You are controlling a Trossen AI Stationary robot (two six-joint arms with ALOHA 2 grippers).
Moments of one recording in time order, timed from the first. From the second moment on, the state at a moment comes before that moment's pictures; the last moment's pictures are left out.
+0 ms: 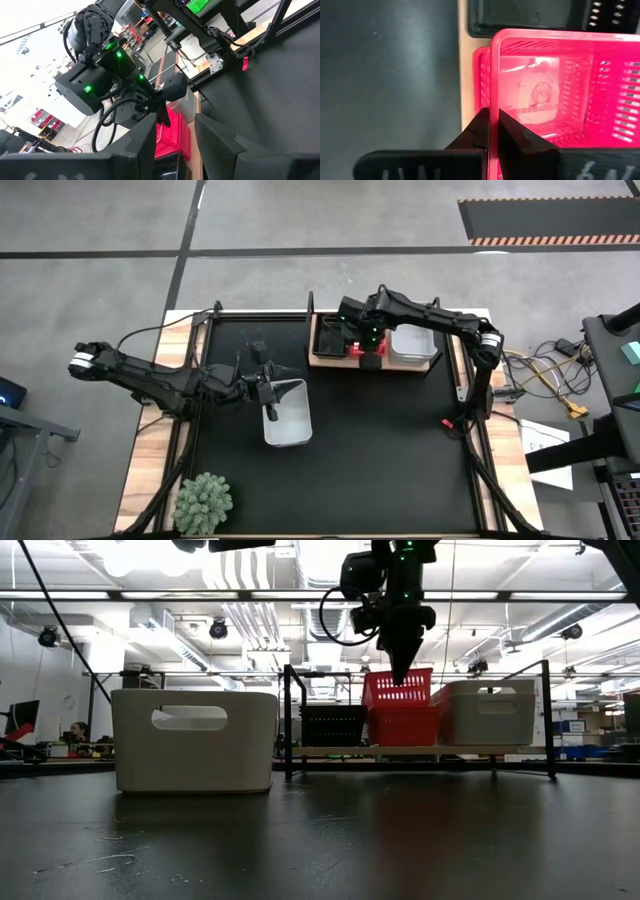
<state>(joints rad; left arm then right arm) -0.19 1.06 0.78 0.20 -0.48 0.66 -0.39 1.89 1.78 -1.31 0.05 -0.37</state>
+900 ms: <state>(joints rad) -0.19 1.07 0.78 0.23 -0.48 0.66 -0.39 1.87 1.78 -1.38 0.05 -0.33</state>
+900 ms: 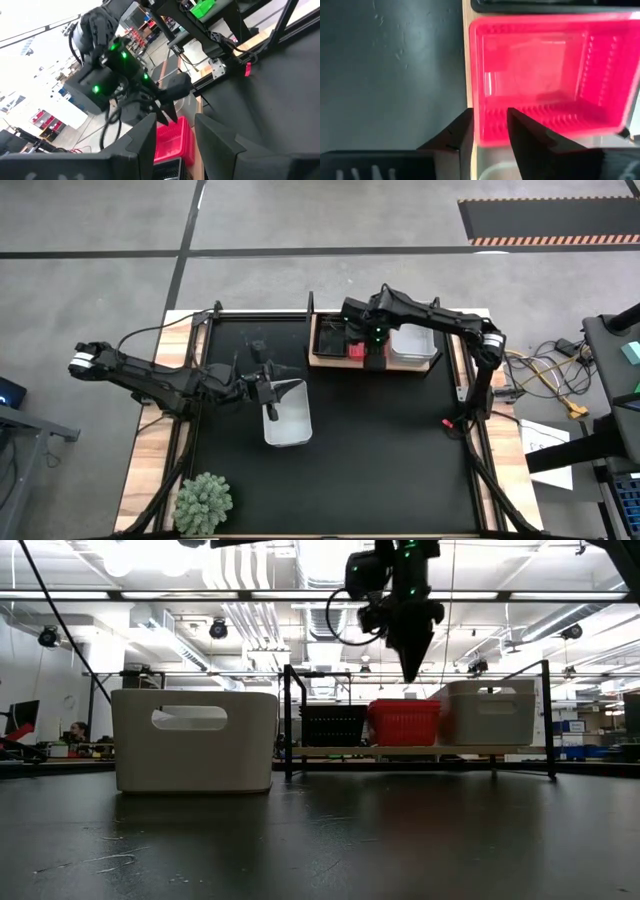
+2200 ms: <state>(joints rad) -0.22 1.43 0.92 0.30 -0.40 0.18 -0.10 0.75 0.45 -0.01 -0.17 -0.24</state>
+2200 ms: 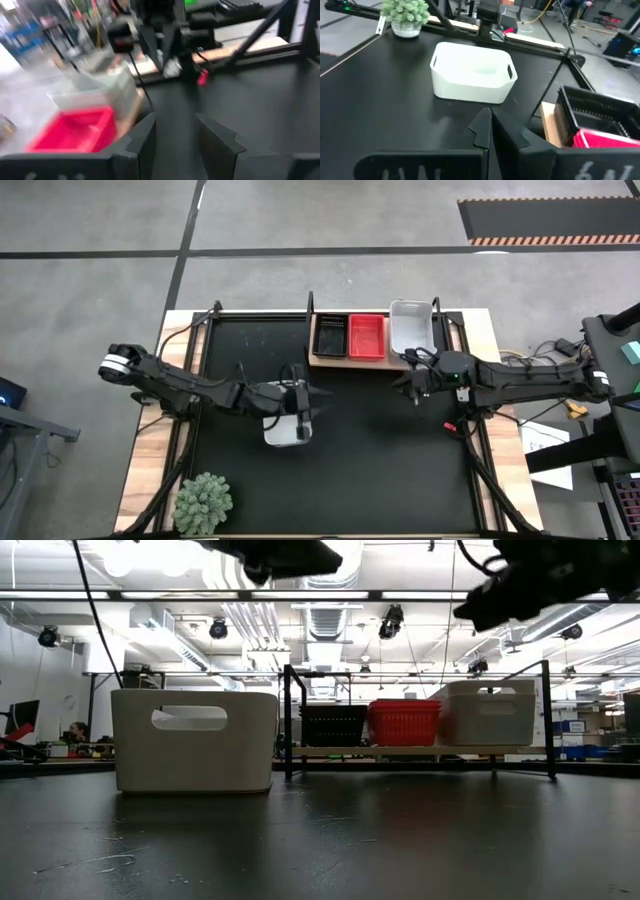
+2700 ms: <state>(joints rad) -0.33 1.53 1.22 -0.46 -0.37 -0.29 -0.10 0.63 0.22 0.28 -0.21 -0.26</state>
